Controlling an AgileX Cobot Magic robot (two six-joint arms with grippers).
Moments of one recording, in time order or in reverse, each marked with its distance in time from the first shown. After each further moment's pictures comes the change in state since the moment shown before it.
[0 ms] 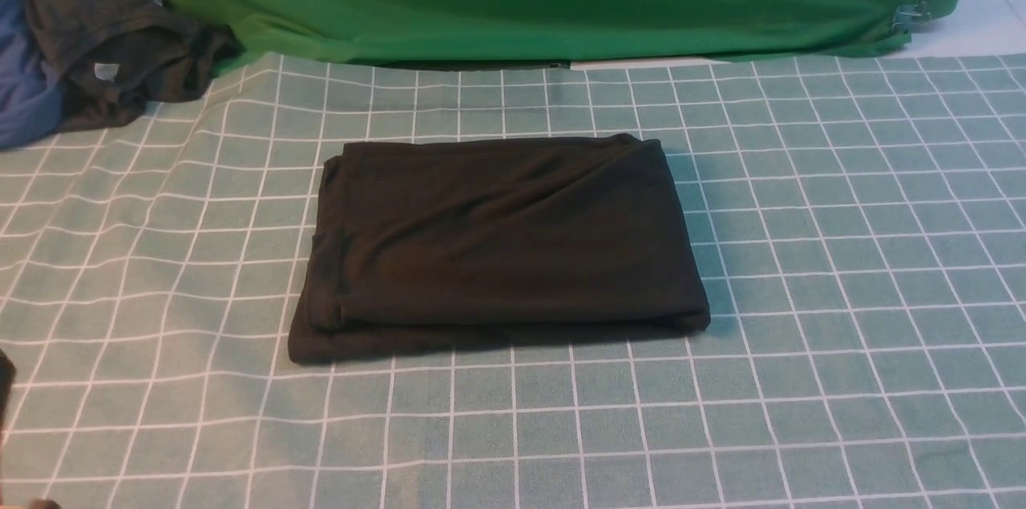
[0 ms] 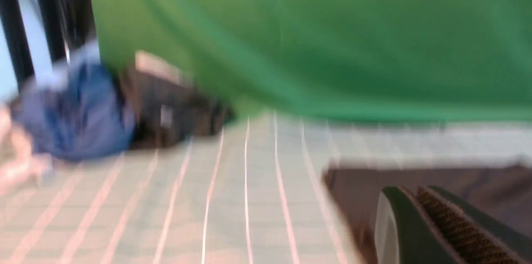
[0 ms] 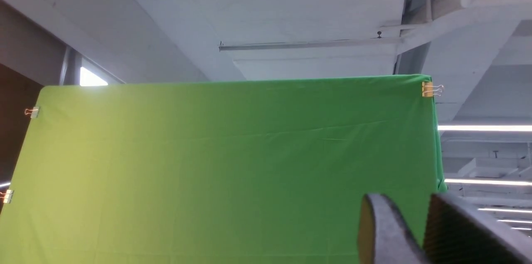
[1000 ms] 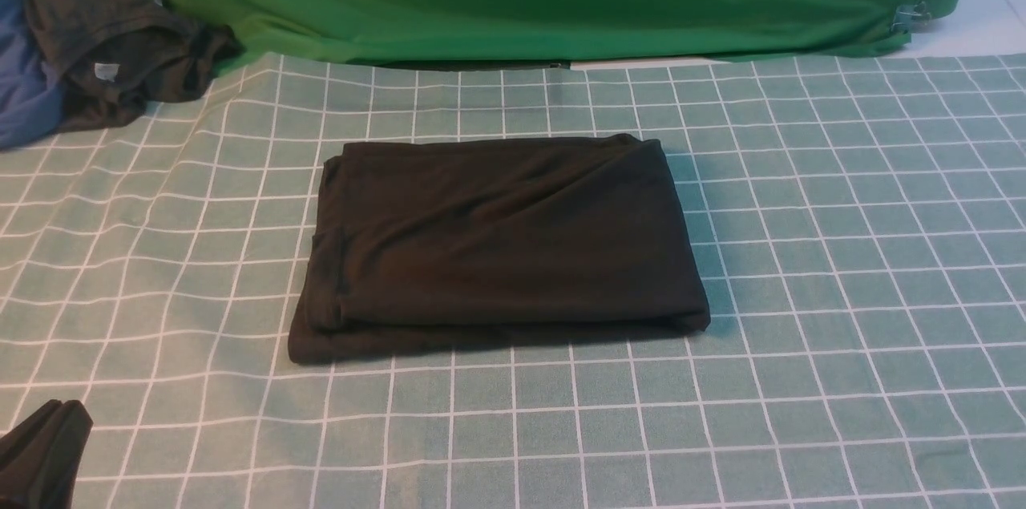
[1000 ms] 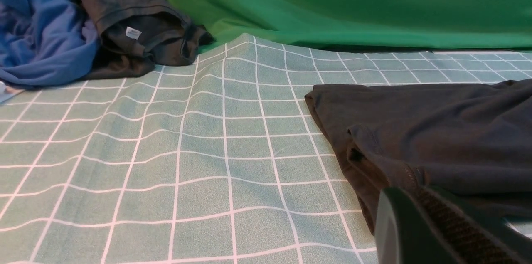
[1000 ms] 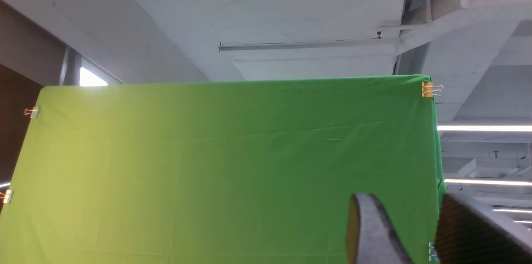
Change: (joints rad) right arm 0.000 0.000 0.000 0.000 -0.001 0.001; left arm -0.096 -0.009 0.100 0.116 -0.043 -0.118
